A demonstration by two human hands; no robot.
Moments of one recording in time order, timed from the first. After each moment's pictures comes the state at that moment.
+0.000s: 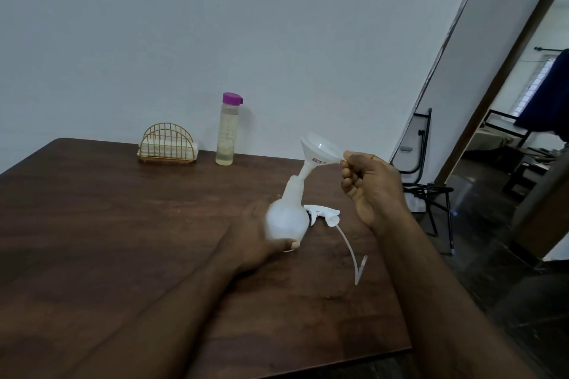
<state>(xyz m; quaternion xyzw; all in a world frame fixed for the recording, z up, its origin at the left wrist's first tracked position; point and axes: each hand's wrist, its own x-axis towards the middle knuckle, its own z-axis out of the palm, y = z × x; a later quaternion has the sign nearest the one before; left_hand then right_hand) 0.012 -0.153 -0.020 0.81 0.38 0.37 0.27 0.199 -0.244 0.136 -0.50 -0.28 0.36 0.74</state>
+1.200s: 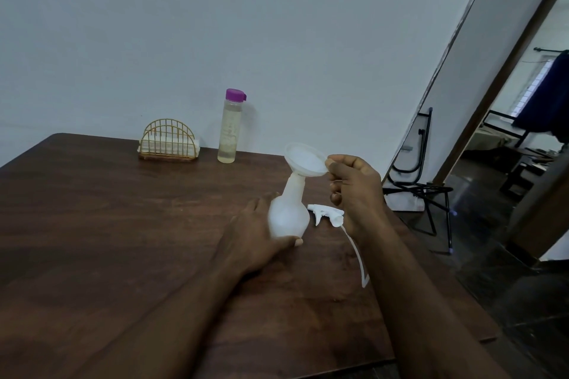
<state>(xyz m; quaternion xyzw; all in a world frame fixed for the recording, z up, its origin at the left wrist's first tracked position) 0.008 -0.161 -0.011 0.80 0.42 0.37 0.22 0.174 -0.224 0.109 -0.56 -0.35 0.28 0.69</state>
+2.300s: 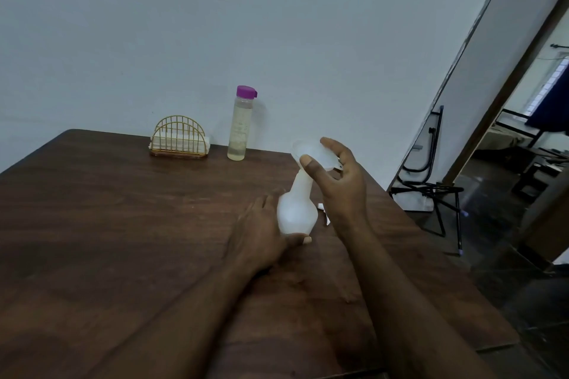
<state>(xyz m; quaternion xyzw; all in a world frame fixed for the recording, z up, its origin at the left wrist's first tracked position) 0.007 -0.160 -0.006 0.79 0.45 0.35 0.22 0.144 -0.204 0.087 -0.57 -0.52 0.10 0.63</state>
